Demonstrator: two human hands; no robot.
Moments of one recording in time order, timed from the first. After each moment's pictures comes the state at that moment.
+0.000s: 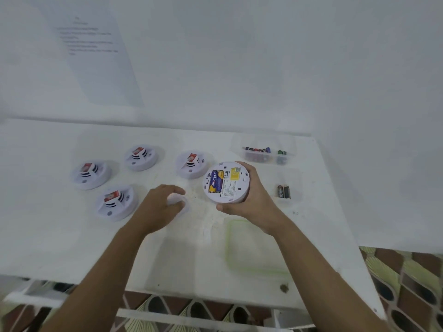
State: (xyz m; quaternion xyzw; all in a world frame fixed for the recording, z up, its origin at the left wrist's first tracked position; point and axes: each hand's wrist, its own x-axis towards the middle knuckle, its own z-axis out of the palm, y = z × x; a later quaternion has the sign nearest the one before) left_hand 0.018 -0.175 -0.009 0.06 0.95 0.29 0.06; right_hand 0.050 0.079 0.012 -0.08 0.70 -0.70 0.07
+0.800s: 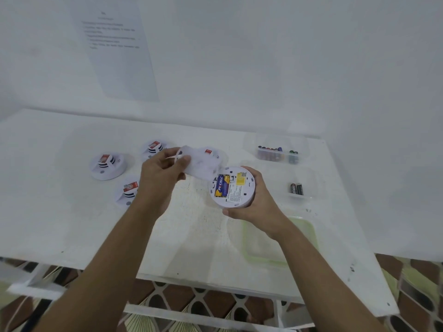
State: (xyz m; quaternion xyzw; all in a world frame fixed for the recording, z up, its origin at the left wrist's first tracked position) left_hand 0.029 -0.179 0.048 -0.03 0.65 0.75 -0.05; right_hand 0.067 0.047 0.003 -0.08 0.72 -0.68 0.08
